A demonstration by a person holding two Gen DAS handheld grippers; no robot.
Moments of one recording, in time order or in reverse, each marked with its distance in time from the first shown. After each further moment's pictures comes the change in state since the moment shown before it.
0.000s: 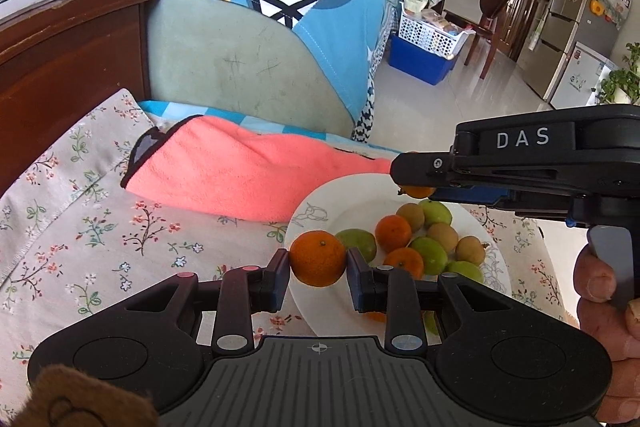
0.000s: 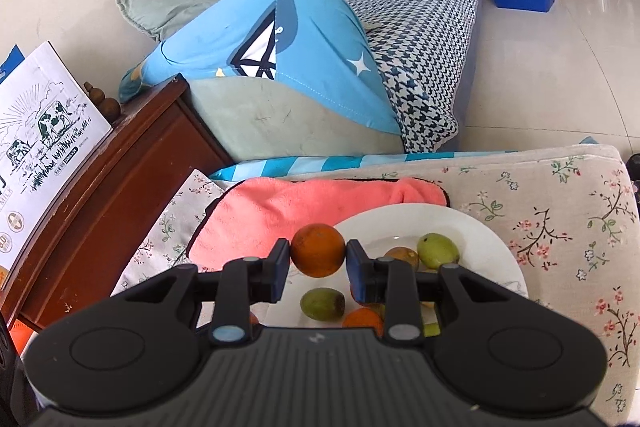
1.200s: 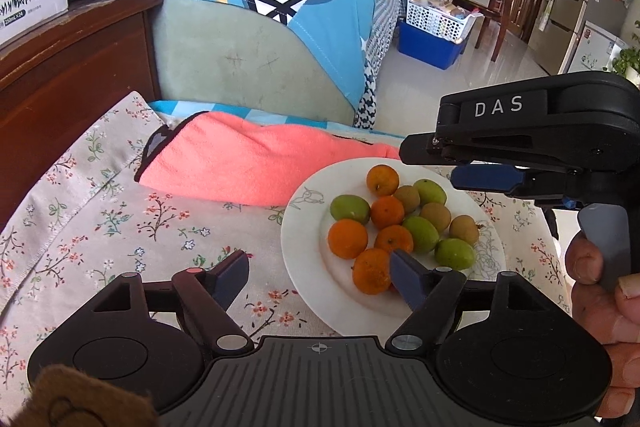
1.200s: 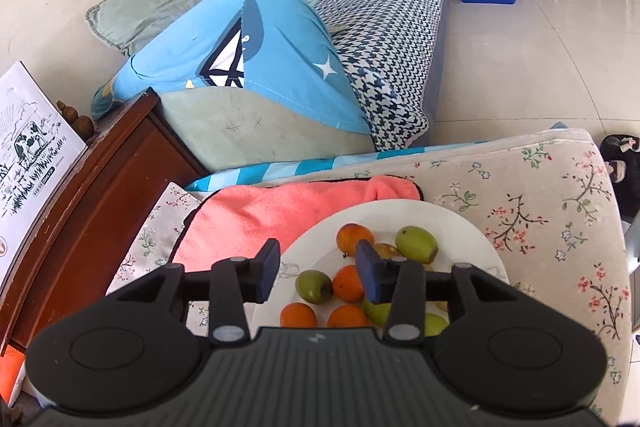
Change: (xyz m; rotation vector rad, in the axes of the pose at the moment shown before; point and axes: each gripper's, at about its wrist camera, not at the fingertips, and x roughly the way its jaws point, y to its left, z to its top) left arm -0.022 -0.022 -0.005 0.044 0.033 0.072; right arm -0.017 -0.003 -0.003 0.078 -0.029 -0.105
